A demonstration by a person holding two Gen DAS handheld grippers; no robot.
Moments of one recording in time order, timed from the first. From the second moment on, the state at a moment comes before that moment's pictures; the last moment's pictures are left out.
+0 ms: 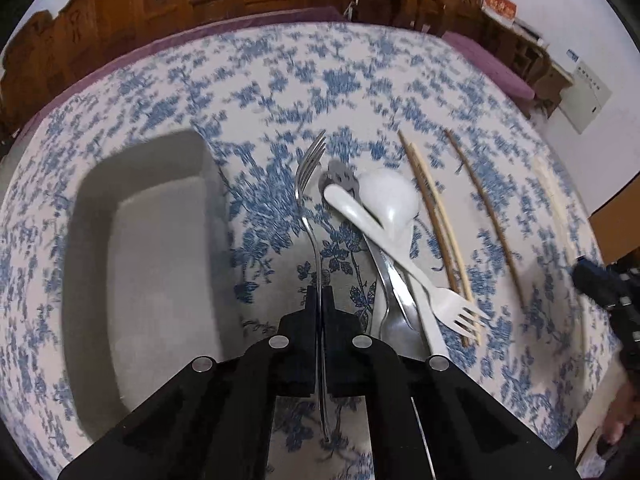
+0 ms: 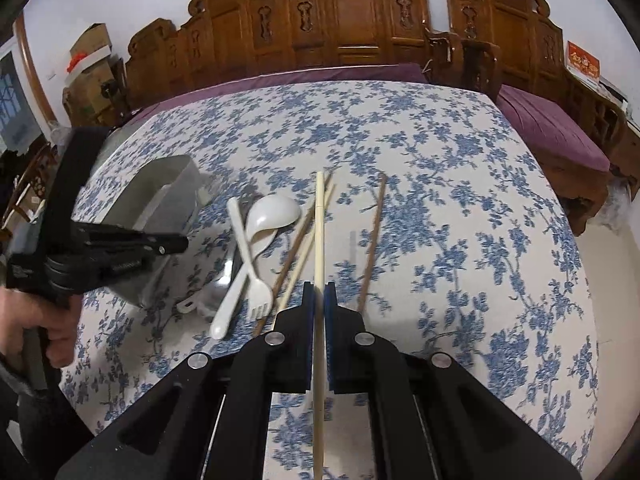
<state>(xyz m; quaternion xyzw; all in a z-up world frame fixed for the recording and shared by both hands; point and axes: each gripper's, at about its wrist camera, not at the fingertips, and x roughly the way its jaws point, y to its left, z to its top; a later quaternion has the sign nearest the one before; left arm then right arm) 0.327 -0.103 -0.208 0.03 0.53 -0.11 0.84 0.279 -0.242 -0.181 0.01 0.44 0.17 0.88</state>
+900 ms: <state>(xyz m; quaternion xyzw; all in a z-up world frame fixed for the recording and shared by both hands) 0.311 0.028 -0.185 -0.04 0.49 -0.08 0.87 0.280 -0.094 -0.129 -0.01 0.42 0.25 0.87</state>
